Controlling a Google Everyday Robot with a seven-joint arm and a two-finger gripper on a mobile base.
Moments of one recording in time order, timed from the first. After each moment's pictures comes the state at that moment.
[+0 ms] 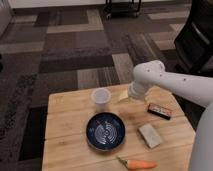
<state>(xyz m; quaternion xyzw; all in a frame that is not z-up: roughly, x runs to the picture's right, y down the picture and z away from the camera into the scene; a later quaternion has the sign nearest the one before) 0.157 0.072 0.805 -0.25 0.16 0.69 0.67</state>
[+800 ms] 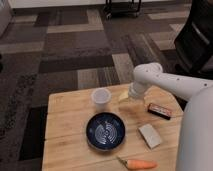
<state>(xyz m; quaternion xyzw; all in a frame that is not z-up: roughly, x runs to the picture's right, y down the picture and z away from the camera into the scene) 0.167 0.079 0.847 -0.27 0.16 0.68 0.66</state>
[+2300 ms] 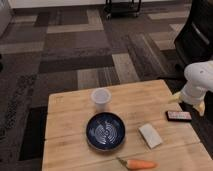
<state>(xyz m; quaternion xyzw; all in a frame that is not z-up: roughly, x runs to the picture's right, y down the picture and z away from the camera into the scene) 0.415 0.095 0.726 -0.09 0.31 0.81 0.48</state>
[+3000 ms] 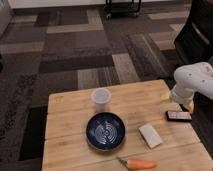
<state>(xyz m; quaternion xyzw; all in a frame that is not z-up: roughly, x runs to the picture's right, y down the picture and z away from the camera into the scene) 0.335 0.079 0.754 -0.13 0.23 0.78 0.57</state>
